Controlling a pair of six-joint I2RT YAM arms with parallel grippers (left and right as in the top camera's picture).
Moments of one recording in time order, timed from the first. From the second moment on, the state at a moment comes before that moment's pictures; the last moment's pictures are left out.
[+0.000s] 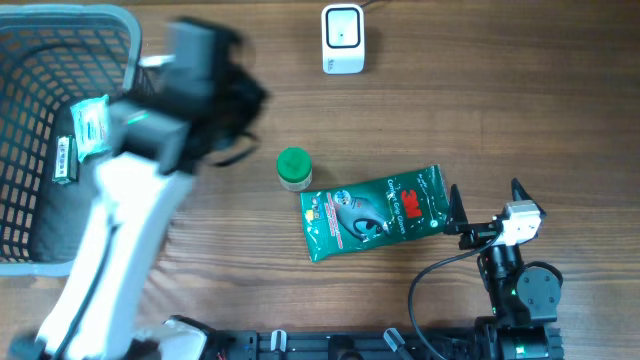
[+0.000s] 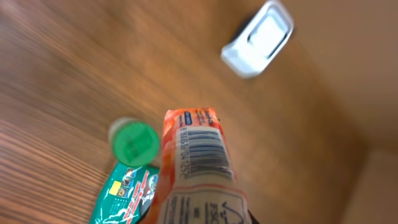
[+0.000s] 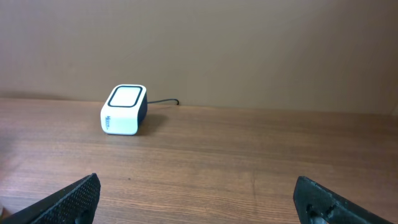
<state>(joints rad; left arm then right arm) -0.41 1.51 1.72 -1.16 -0.06 -1.10 0.04 0.02 0.01 0.00 -0.04 -0.01</state>
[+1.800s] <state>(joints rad) 0.41 1.76 1.81 -1.16 -0.25 -1.33 0.04 0.02 0.01 0.00 -0.04 -0.01</state>
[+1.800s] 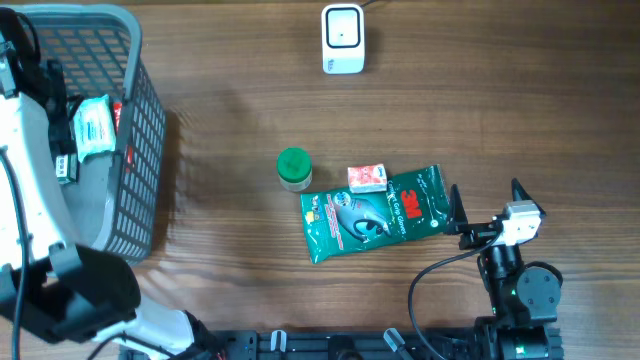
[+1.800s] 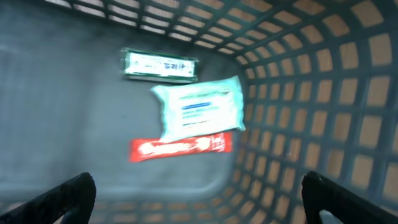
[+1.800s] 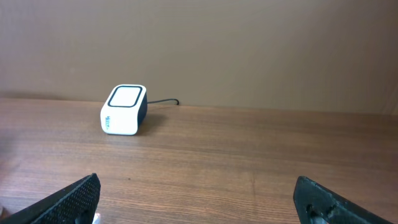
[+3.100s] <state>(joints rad) 0.43 2.07 1.64 -0.89 -0.21 -1.27 0.04 0.02 0.01 0.00 -0.04 -0.01</state>
